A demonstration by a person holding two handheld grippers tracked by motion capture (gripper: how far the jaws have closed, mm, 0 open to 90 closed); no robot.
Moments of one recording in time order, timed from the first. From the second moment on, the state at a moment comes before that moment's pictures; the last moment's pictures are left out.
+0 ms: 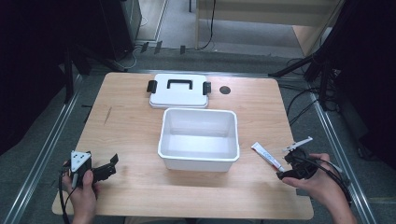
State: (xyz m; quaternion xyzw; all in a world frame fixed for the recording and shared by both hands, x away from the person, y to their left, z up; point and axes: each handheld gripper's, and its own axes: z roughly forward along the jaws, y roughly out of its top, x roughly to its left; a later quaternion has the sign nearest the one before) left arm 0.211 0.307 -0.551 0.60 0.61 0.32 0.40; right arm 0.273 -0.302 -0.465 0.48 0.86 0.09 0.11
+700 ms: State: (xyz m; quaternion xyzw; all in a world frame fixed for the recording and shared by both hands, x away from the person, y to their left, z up) left arm 0.212 0.307 -0.551 0.61 0.61 0.31 0.40; right arm 0.338 -0.269 -0.482 0.43 0.90 0.02 0.03
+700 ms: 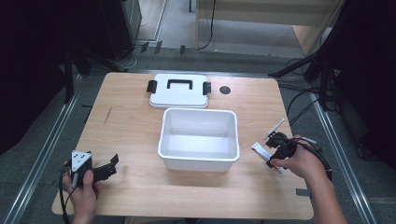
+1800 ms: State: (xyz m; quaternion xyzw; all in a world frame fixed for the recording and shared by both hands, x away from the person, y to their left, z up) left arm 0.211 0.306 -0.551 0.61 0.62 0.32 0.39; right arm 0.356 -0.261 -0.503 0.47 0.88 0.02 0.01
